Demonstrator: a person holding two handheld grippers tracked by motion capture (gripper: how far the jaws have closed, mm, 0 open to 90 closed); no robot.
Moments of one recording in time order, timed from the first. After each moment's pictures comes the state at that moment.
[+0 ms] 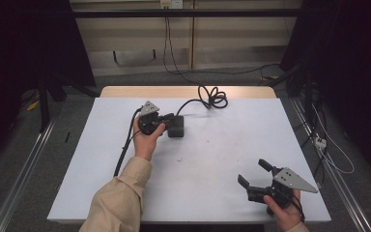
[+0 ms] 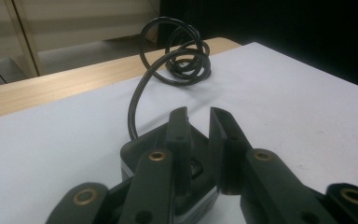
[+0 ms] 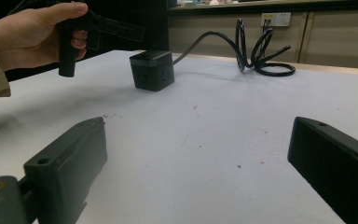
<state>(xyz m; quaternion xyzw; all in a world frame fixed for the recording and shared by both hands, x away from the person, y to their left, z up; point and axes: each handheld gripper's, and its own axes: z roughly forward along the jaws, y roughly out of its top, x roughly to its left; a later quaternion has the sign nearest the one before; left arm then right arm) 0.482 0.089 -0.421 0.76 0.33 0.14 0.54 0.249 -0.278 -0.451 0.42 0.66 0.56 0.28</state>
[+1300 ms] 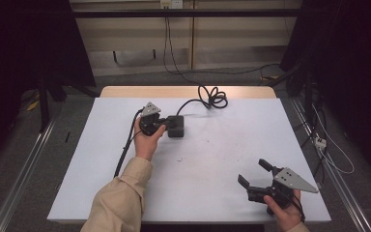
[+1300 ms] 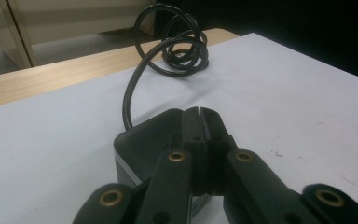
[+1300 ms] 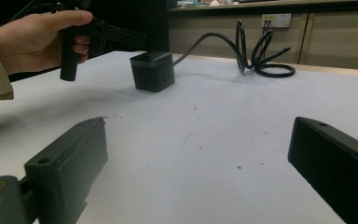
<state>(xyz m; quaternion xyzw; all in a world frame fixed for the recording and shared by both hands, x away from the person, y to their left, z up) 0.483 0.086 -0.427 0.77 0.33 0.13 0.54 0.249 -0.278 -0.451 0.42 0.65 0.56 0.28</state>
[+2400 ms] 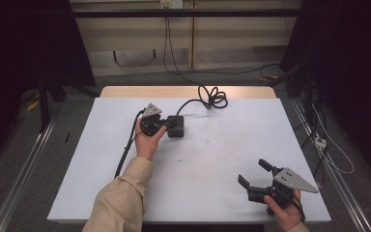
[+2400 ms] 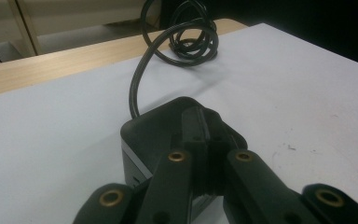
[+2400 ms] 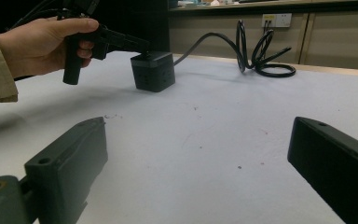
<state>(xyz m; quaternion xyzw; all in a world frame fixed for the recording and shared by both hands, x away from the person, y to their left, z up) 0.487 0.085 -0.434 0.77 0.34 0.13 0.52 0.249 -0.279 -0.451 0.42 0.66 0.56 0.28</state>
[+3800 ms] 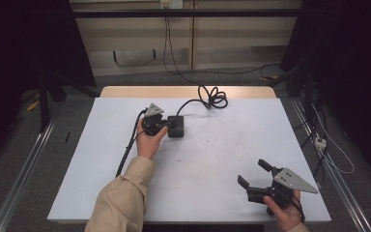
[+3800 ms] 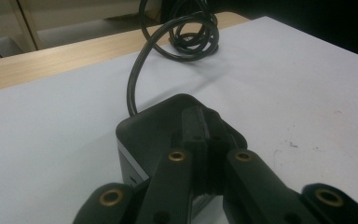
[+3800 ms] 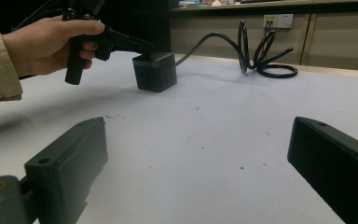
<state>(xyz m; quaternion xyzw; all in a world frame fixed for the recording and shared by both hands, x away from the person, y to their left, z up) 0.487 0.080 -0.434 0.78 0.34 0.13 0.51 0.248 -0.277 -0.450 0.42 0.66 0.56 0.28</state>
